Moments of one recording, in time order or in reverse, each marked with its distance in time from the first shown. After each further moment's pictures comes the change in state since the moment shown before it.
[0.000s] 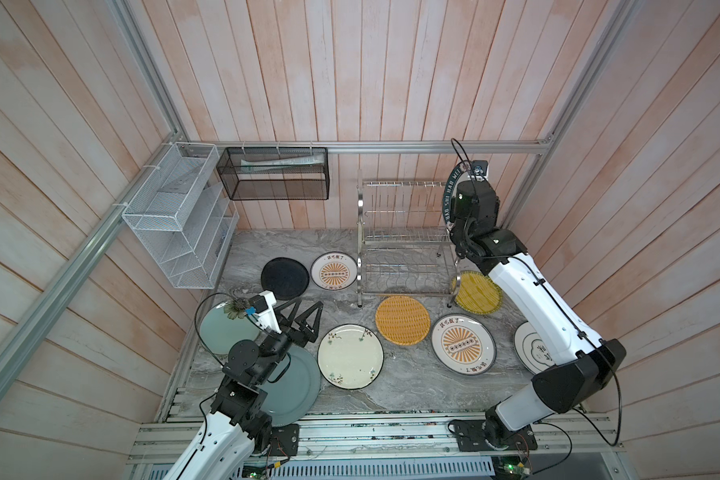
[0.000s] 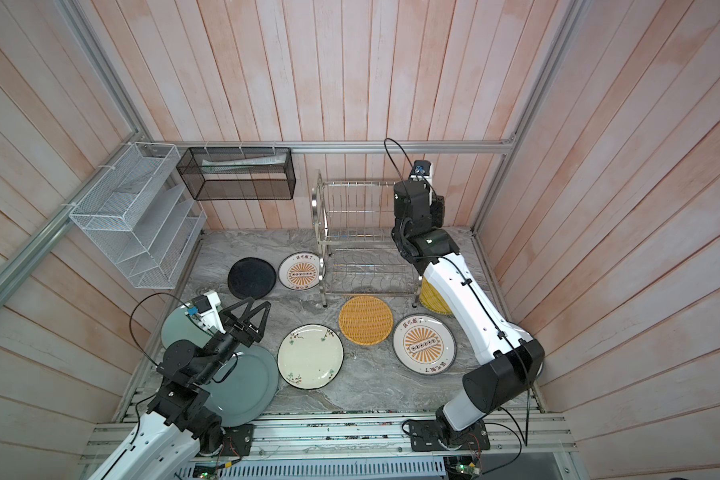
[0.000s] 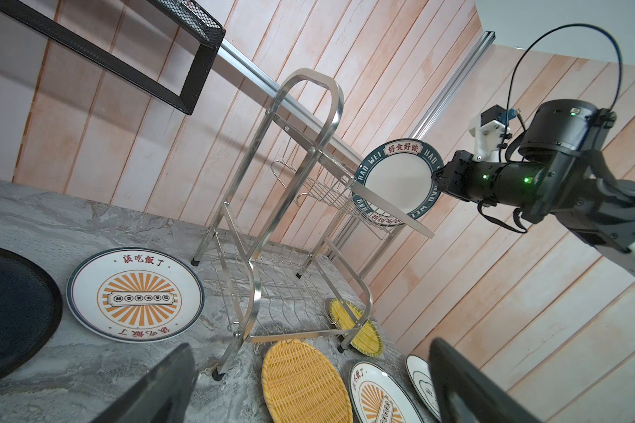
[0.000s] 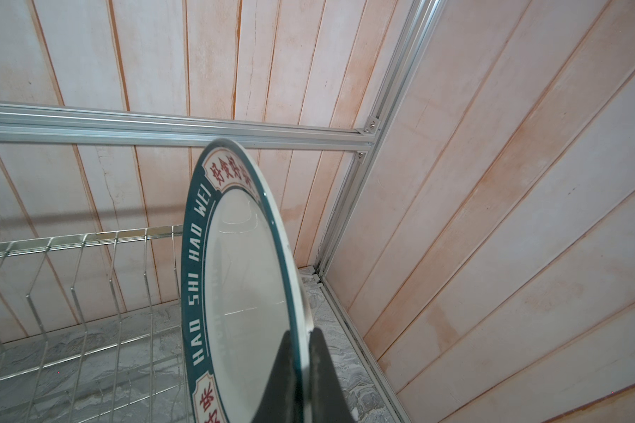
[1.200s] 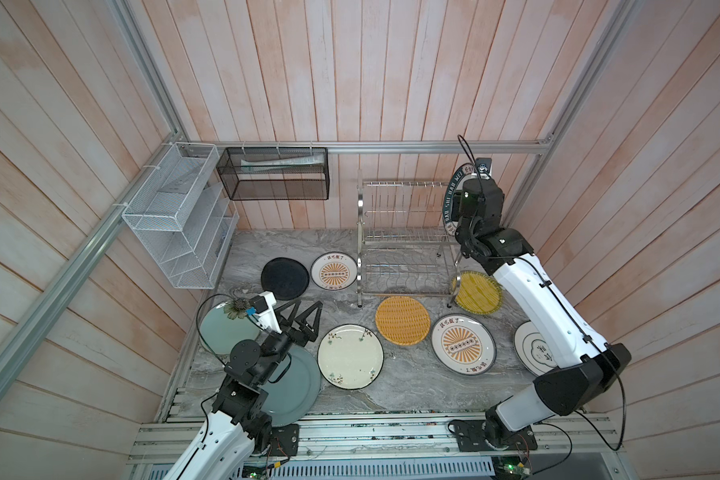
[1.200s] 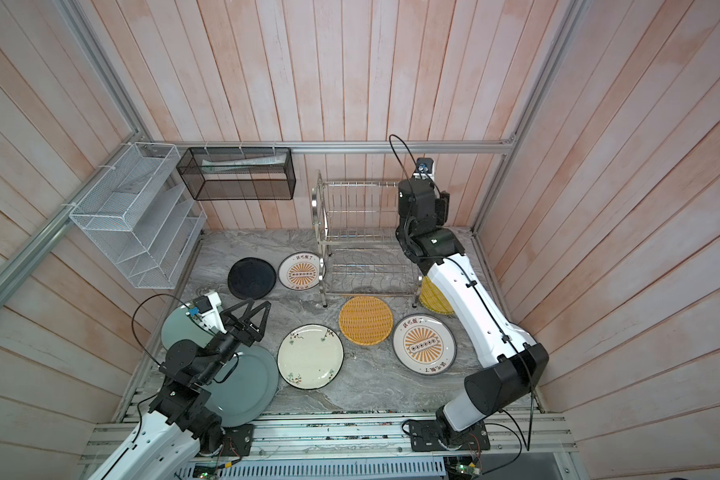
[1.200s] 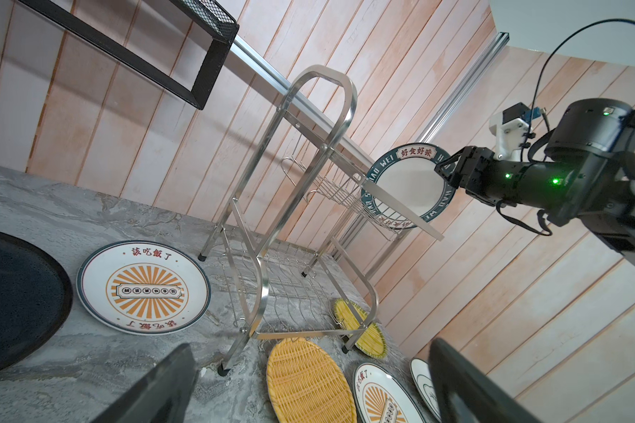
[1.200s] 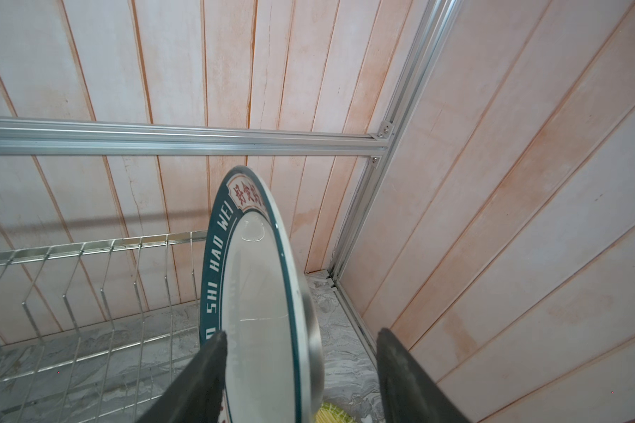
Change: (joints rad) left arm 0.000 0.010 -0.014 0.007 -0.022 -0.016; right arm -0.008 -0.021 0.018 -0.020 -0.076 0.024
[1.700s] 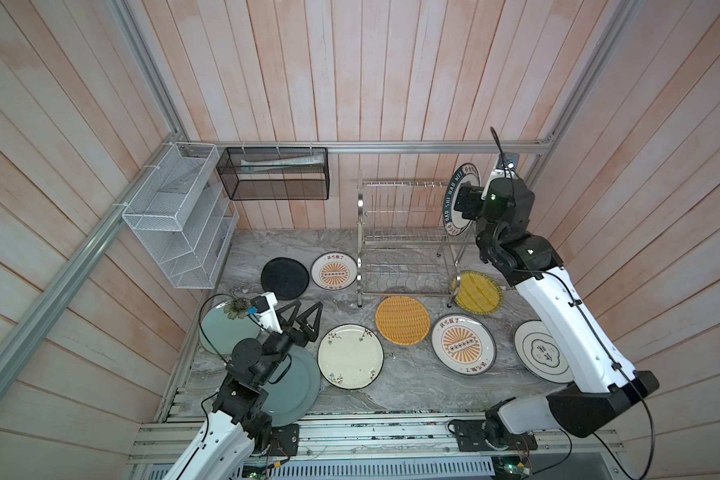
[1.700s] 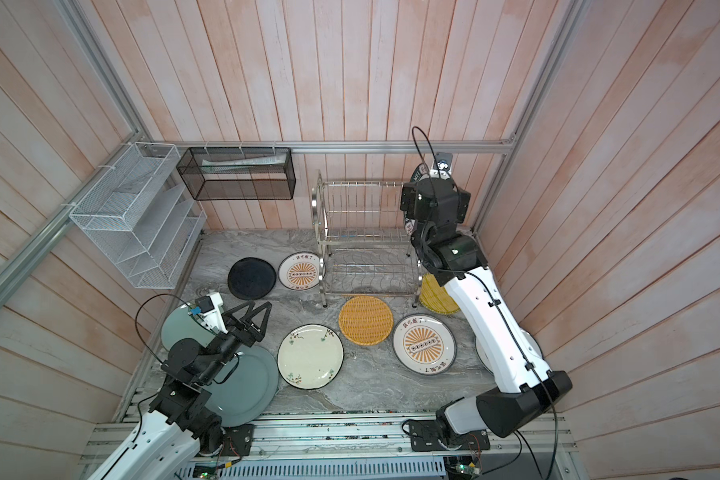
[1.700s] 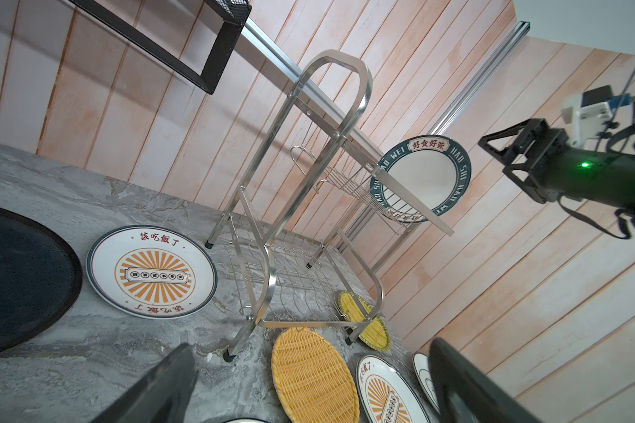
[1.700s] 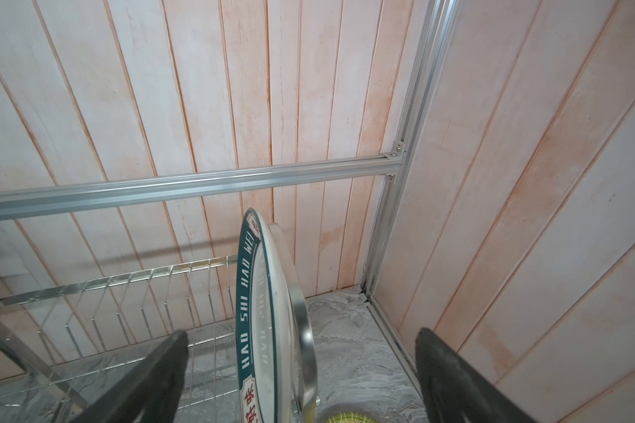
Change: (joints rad) left arm 0.000 0.002 0.001 -0.049 -0.007 -0.015; right arm 0.000 -0.151 -0.008 -0.029 -0.129 0.082
